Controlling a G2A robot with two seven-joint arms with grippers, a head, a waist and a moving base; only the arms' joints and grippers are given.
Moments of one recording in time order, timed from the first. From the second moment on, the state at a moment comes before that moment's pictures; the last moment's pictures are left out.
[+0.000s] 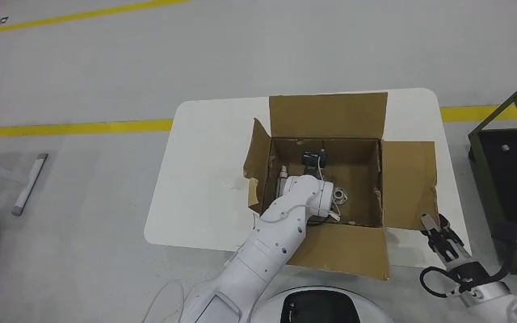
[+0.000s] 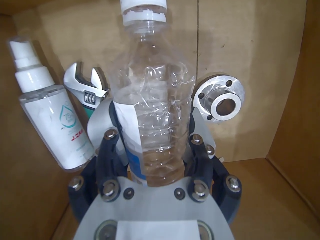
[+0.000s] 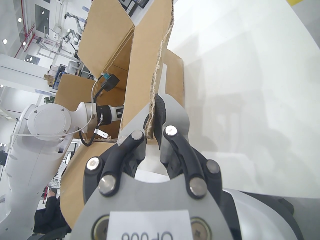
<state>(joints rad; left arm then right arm) 0.61 -1.77 -0.79 -0.94 1.19 0.37 -1.11 -2.08 -1.27 1.78 -2.19 -0.37 -0.09 0.15</state>
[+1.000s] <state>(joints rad) 0.62 -1.77 -0.93 -1.22 1.16 0.36 -1.16 -2.01 -1.27 1.92 -2.12 -0.37 -0.08 0.16</state>
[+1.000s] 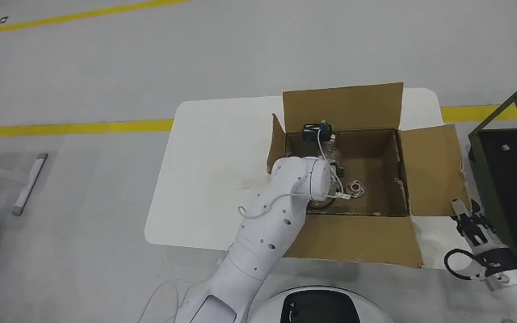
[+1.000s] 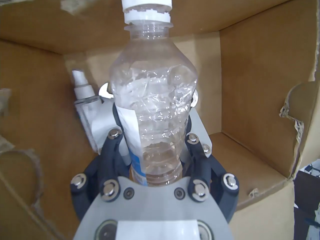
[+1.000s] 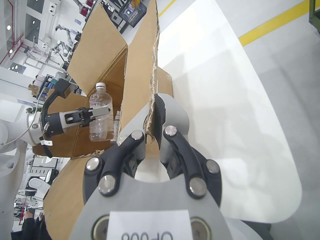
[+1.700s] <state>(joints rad) 0.59 -1.75 -1.06 -1.43 1.14 0.34 -1.17 -1.94 -1.26 2.03 -2.13 -0.42 -0.09 0.22</state>
